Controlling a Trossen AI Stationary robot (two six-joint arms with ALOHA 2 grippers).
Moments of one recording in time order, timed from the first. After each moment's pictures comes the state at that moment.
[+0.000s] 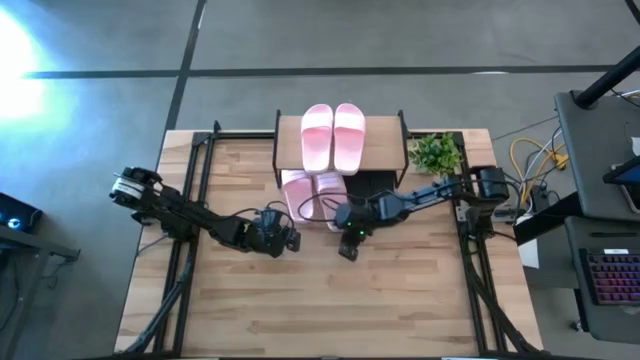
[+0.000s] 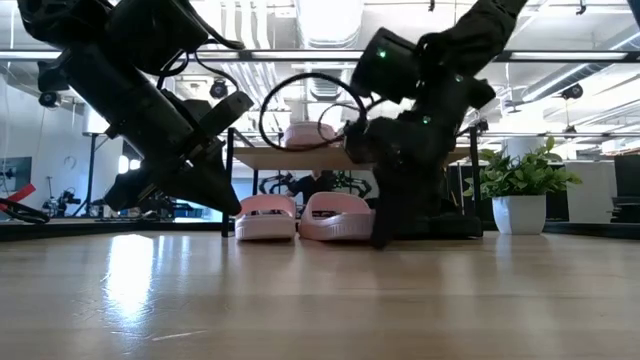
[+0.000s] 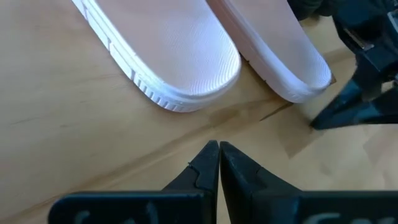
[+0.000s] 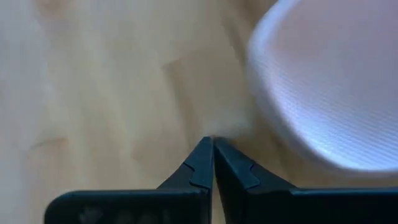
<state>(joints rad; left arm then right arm) -0.27 1.53 0.63 0.04 -0.57 -1.35 0.02 1.85 1.01 -0.21 -0.14 0.46</state>
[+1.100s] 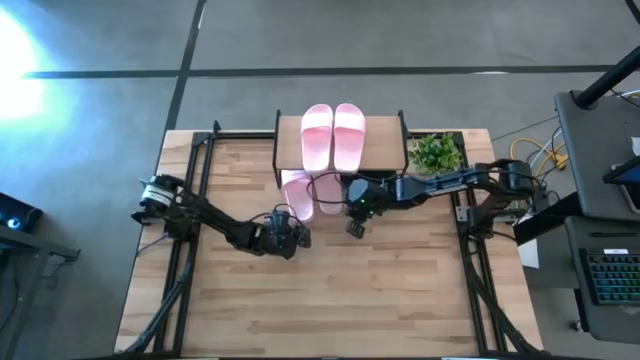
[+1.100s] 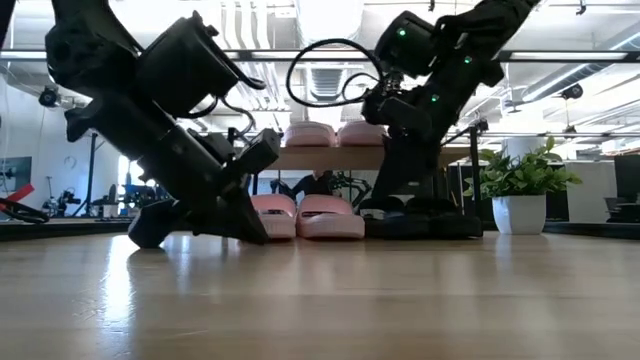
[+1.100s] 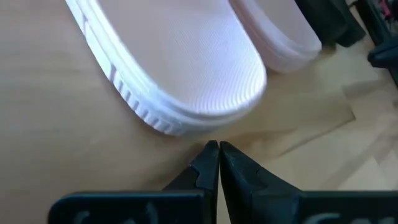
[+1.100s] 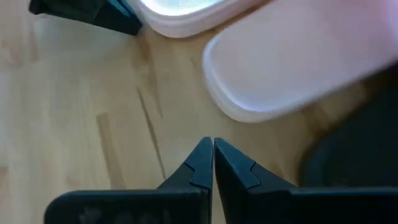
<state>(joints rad) -0.23 1.78 0.66 0.29 -0.66 -1.43 -0.10 1.66 0.93 -0.21 0.02 0.27</state>
